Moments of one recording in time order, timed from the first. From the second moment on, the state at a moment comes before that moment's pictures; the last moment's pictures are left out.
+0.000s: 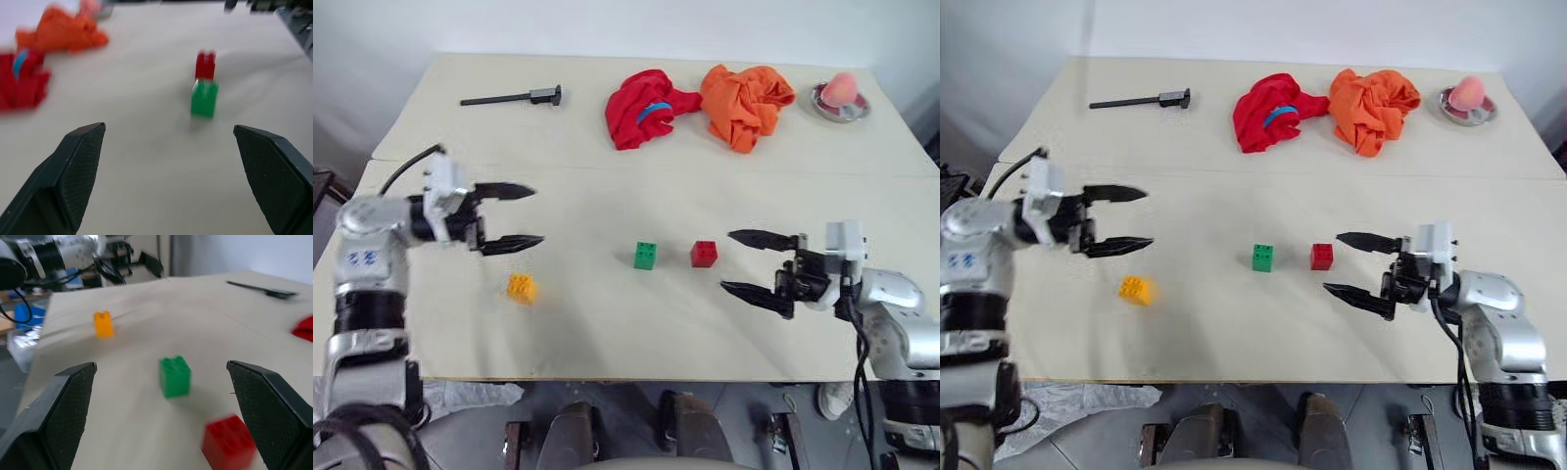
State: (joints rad) left arm -0.59 0.77 0.22 0.42 -0.38 0.07 -1.40; right arm -0.24 -0.64 -0.14 -0.08 0.65 0.17 1.29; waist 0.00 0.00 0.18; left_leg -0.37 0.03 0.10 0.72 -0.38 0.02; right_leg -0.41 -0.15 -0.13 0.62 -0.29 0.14
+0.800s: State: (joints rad) left arm -0.21 0.78 0.25 0.24 -0.44 0.02 -1.41; right arm -0.20 -0.72 -0.11 -0.07 0.62 0.17 1.41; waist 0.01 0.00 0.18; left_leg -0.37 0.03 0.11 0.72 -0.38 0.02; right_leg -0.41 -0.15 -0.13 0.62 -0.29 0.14
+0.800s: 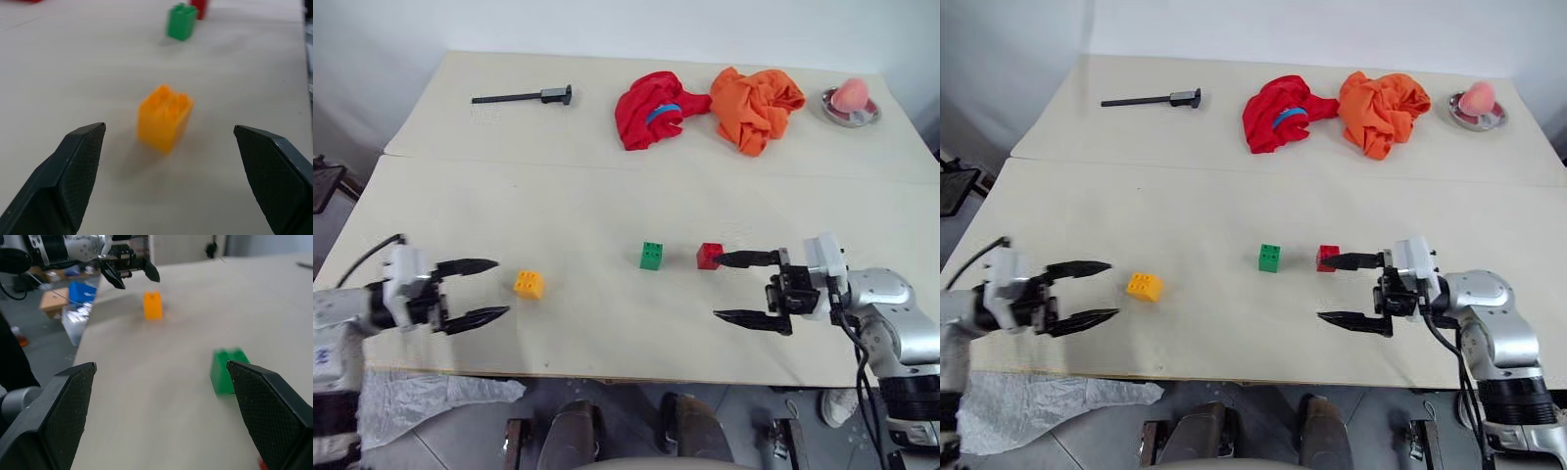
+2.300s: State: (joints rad) left arm -1.02 0.49 -0.13 1.18 -0.07 -0.37 -1.50; right arm 0.12 -0.70 -0.32 -0.16 0.62 0.07 1.26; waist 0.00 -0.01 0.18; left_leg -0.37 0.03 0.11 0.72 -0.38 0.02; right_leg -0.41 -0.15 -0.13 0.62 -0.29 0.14
